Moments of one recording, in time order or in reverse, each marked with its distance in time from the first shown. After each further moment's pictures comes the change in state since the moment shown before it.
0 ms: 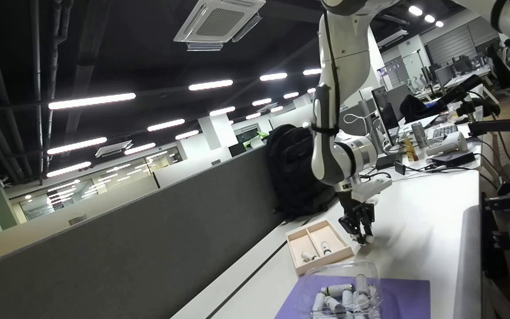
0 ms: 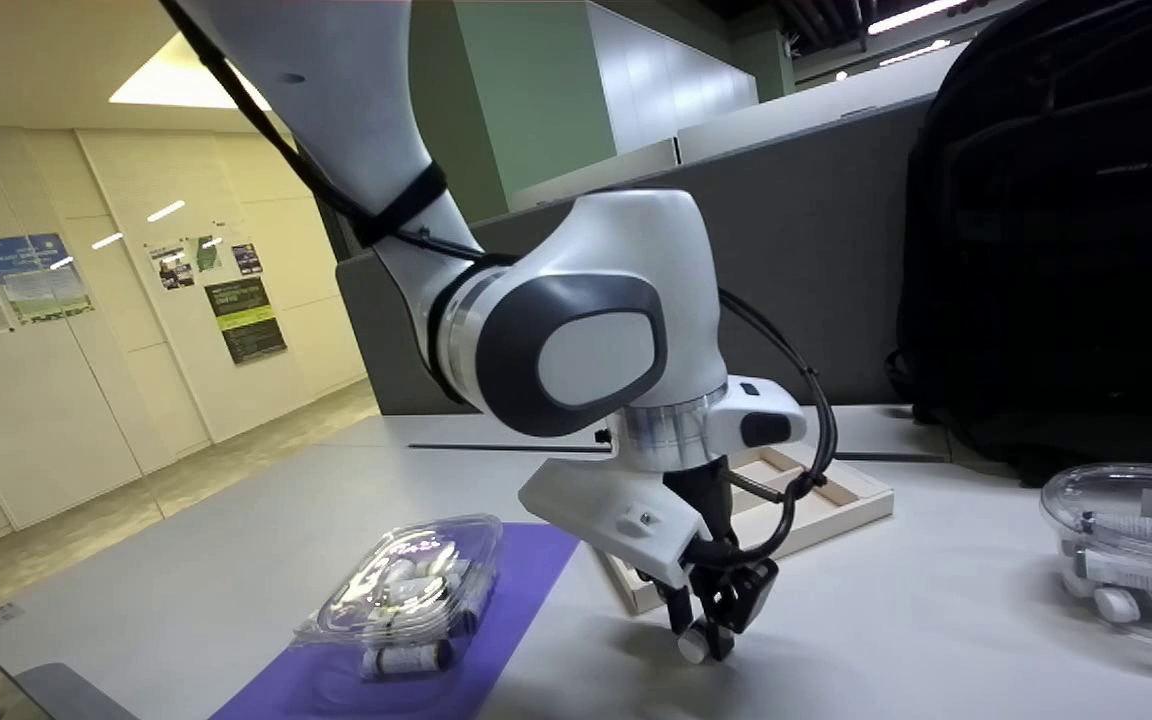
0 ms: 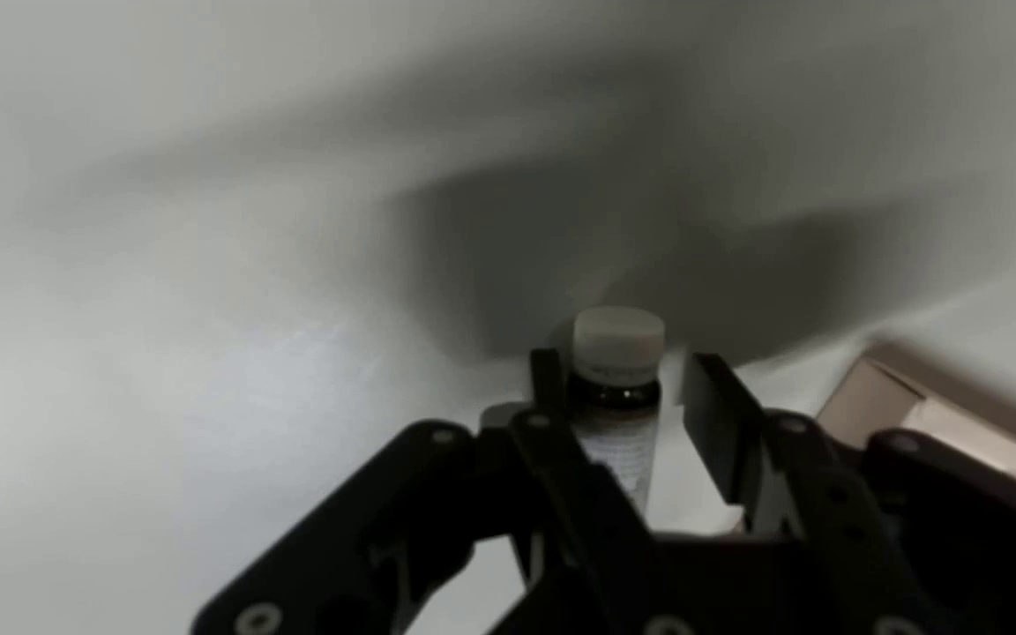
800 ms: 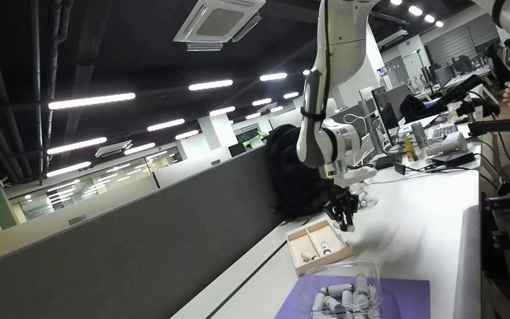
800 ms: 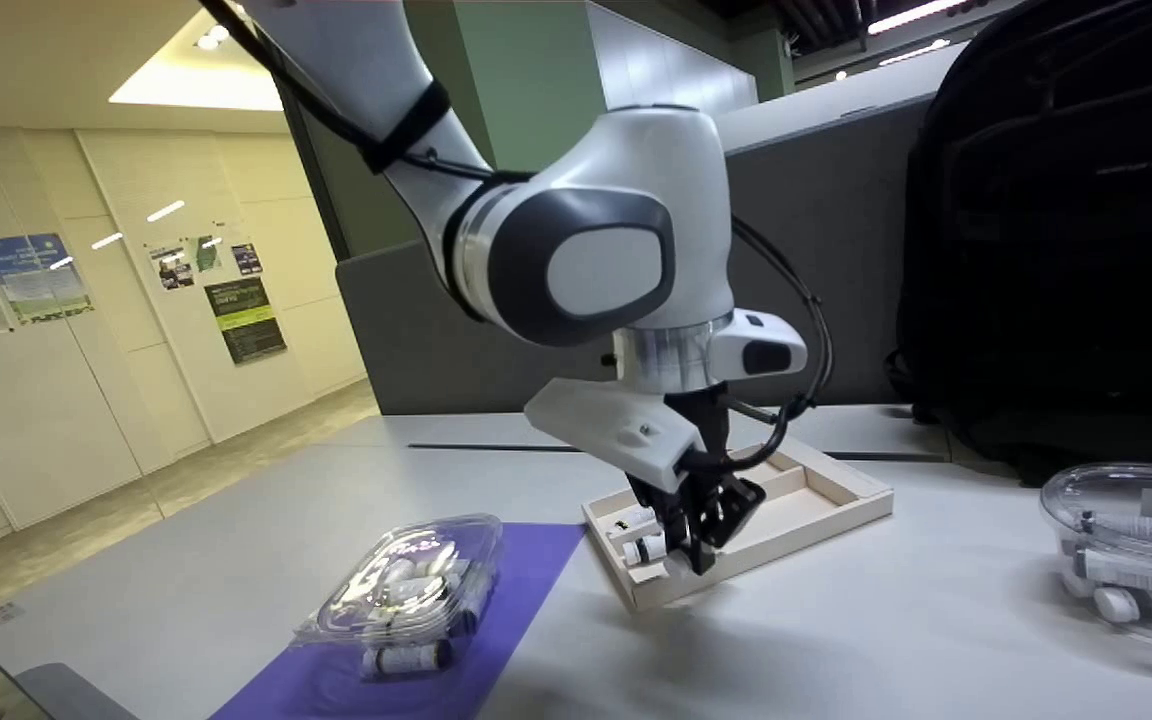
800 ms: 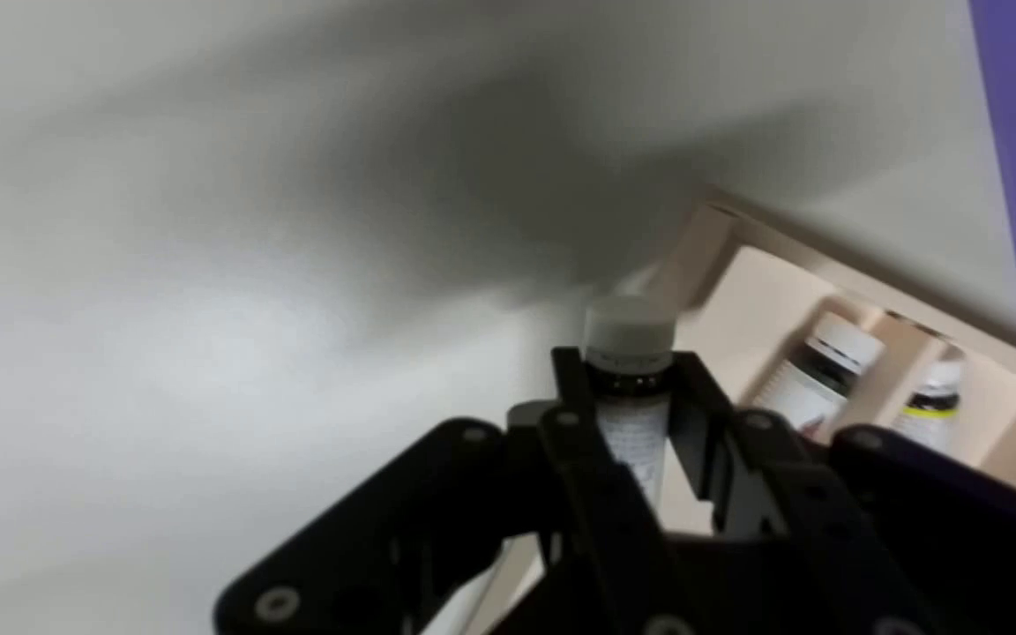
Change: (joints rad) arm -0.042 -0.071 0.059 0.070 0.095 -0.136 -0.020
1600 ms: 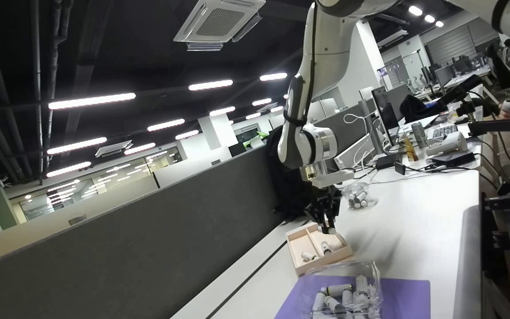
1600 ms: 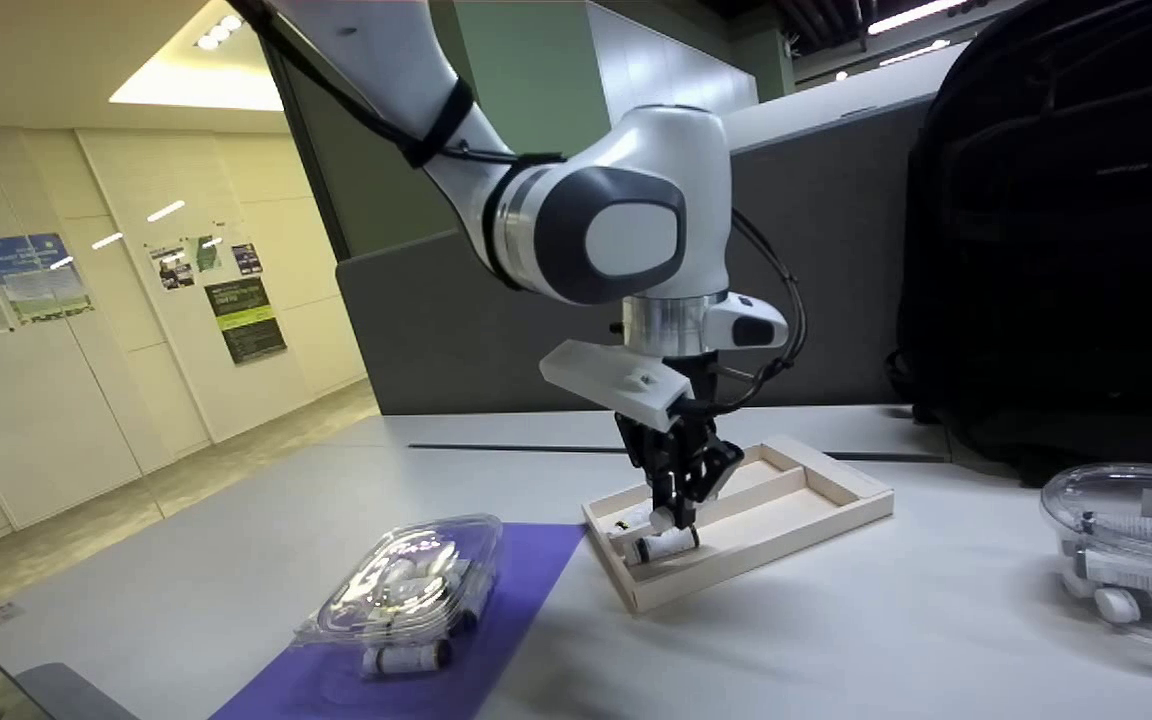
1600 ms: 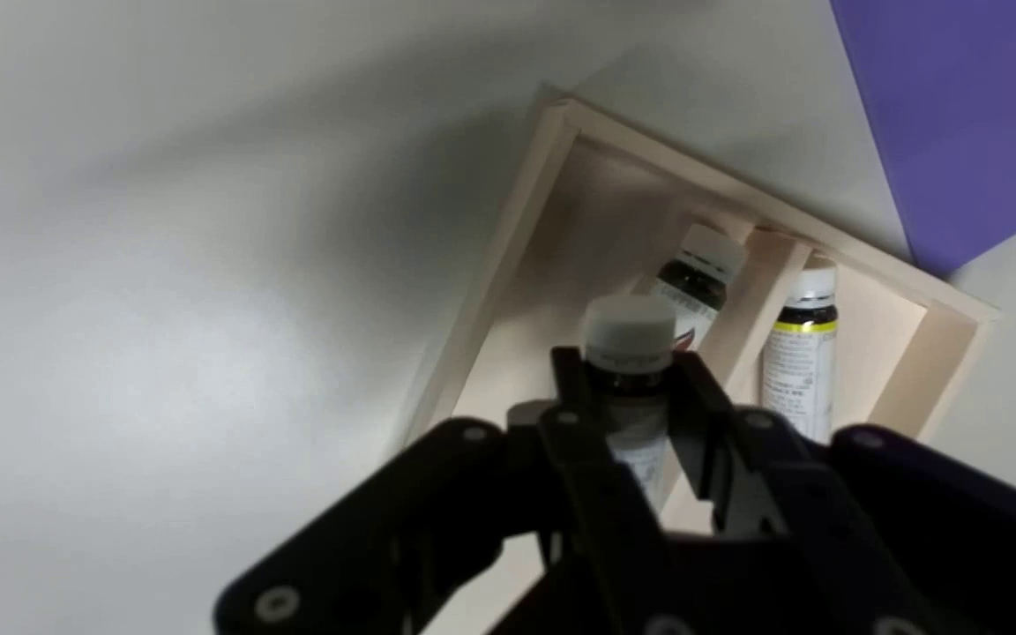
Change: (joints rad) arm 0.108 0.088 -0.055 0.203 0.037 -0.179 0.066
